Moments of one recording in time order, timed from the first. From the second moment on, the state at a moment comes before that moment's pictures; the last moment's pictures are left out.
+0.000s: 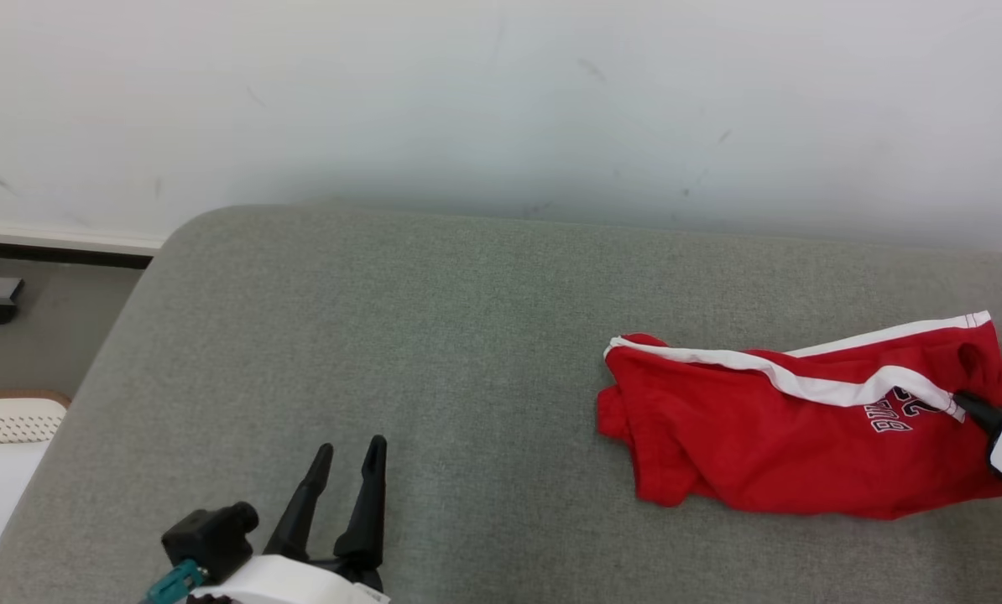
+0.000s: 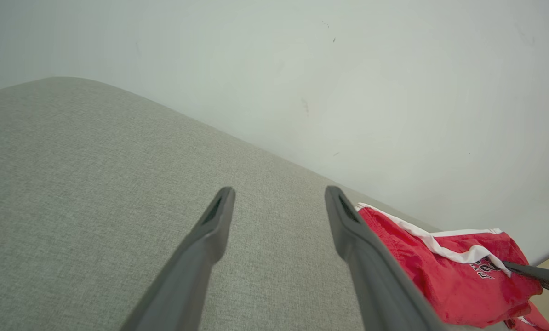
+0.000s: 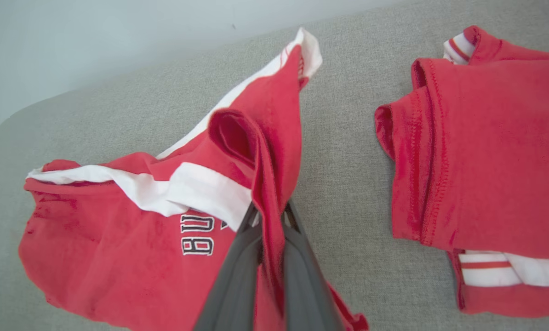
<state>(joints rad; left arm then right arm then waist) -0.11 0.21 -0.39 0.12 -0.71 0.07 -0.26 -0.73 -0.58 0.75 0.87 1.34 0.13 0.36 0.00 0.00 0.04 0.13</state>
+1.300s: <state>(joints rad) -0.11 0.15 -0.36 0.23 -0.70 0.02 -0.26 -0.80 -0.22 0.80 0.86 1.34 0.13 0.36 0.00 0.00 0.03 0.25</state>
